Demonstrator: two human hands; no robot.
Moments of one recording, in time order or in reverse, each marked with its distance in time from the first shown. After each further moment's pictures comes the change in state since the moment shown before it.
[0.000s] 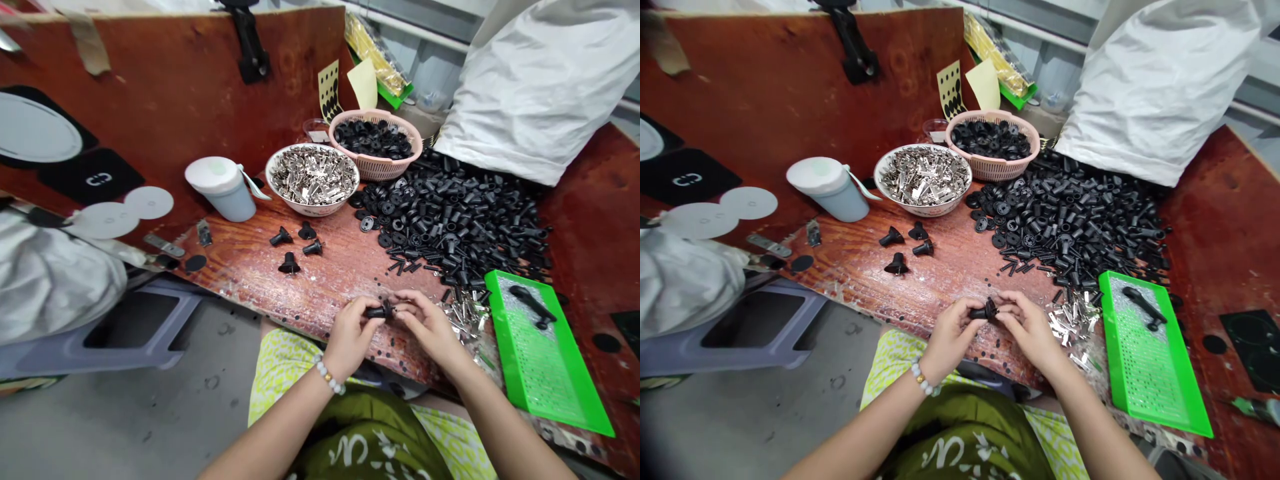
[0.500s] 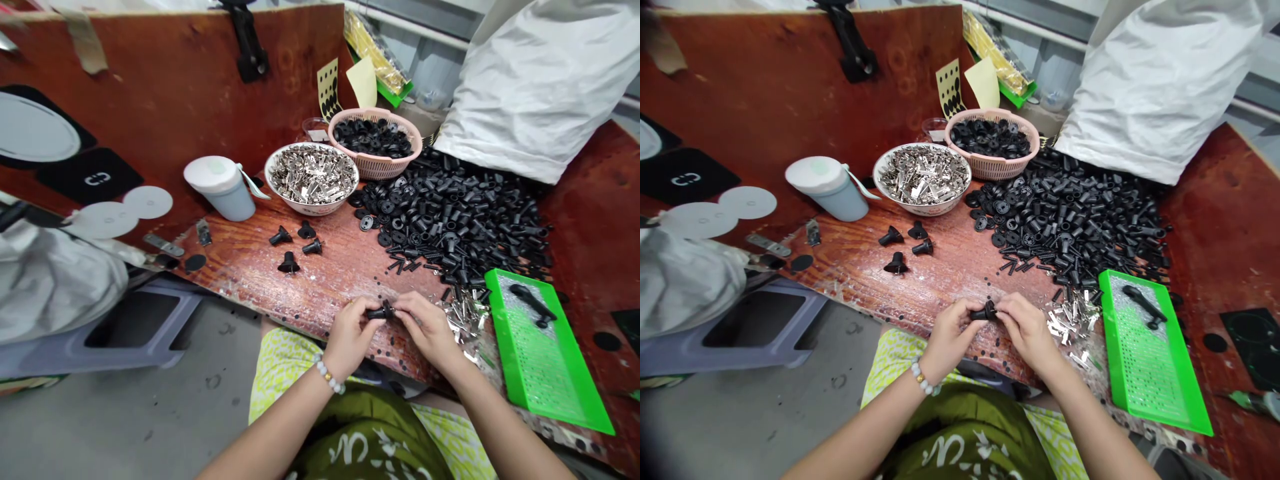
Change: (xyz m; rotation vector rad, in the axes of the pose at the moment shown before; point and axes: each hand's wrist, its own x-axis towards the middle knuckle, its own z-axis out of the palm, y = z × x) left_hand 0.000 0.002 -0.001 -0.013 0.009 0.005; right_hand -0.001 -0.005 -0.001 -0.362 0.020 -0.349
